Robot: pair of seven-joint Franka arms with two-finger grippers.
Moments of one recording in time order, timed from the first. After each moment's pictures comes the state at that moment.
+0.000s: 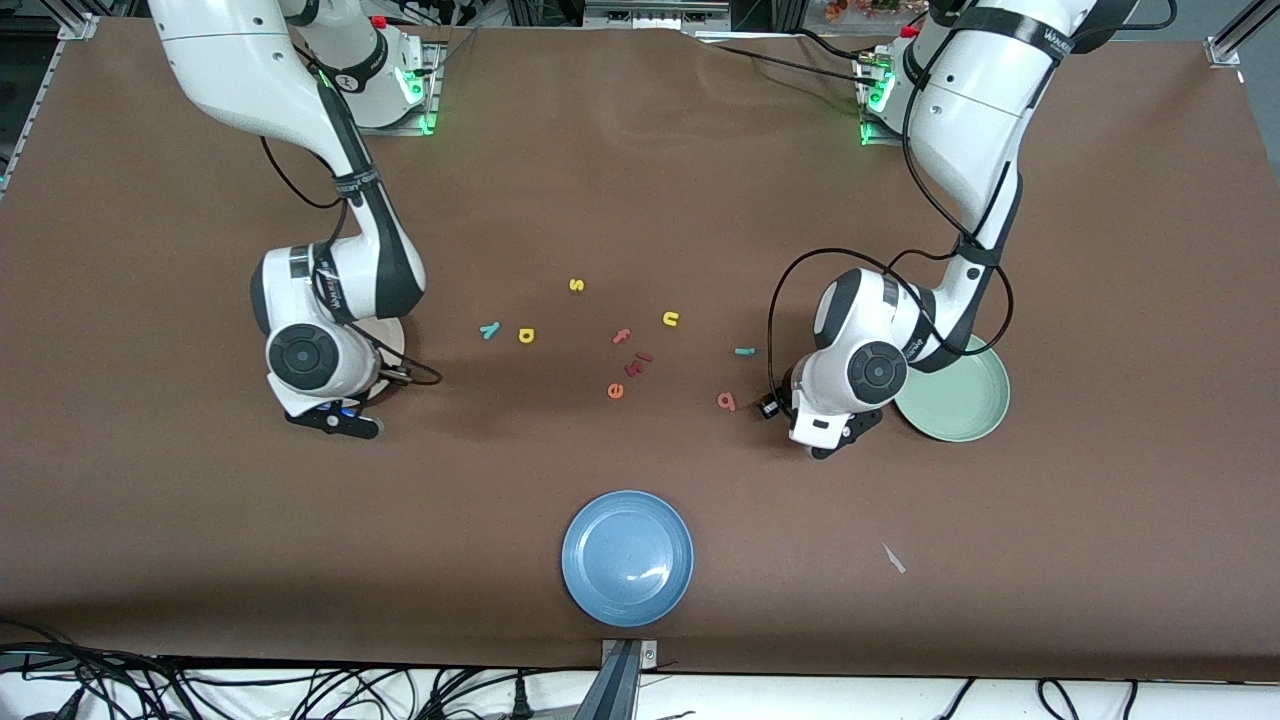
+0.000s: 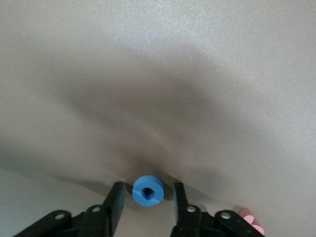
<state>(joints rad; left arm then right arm) -0.35 0.75 -0.05 -1.62 -0.21 2.23 -0.84 0.45 0.57 -0.26 -1.79 -0.03 2.03 0.43</state>
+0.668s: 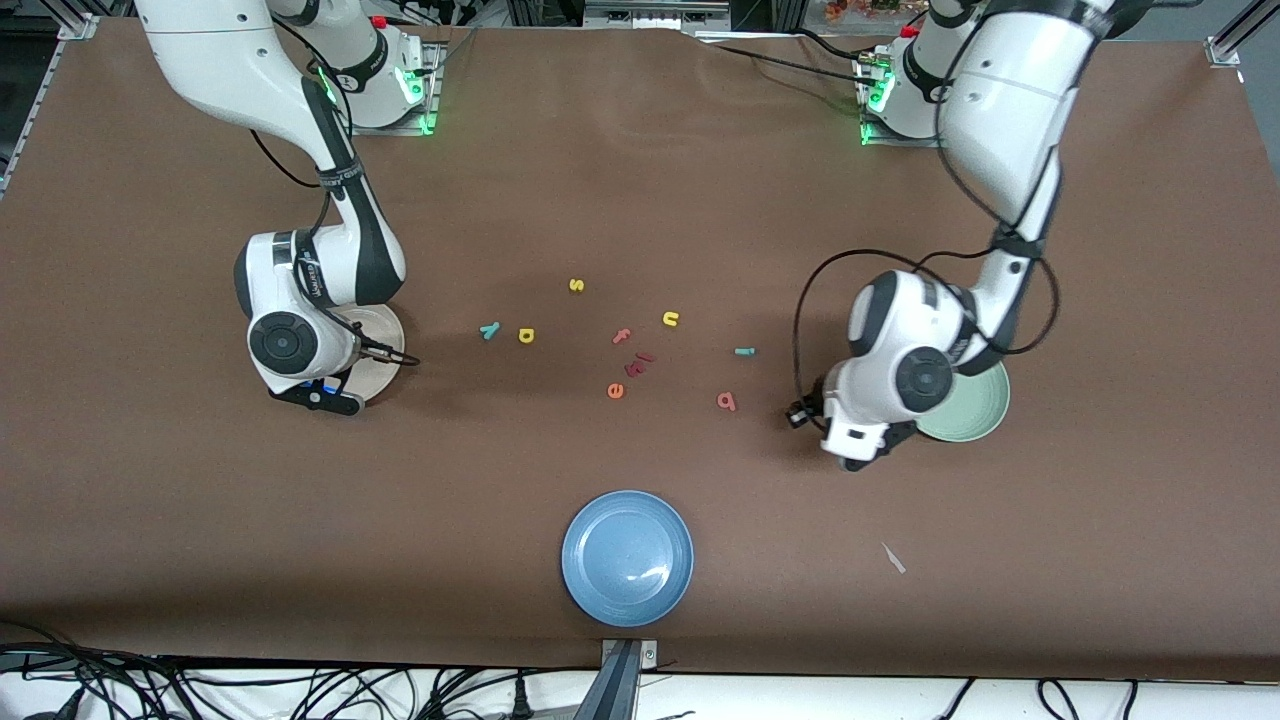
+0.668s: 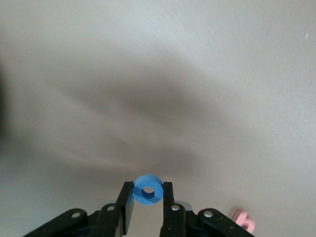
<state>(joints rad) -0.26 0.66 -0.03 -1.60 -0.21 2.08 -0.72 0.45 0.53 -0.28 -1.90 -0.03 2.06 0.42</state>
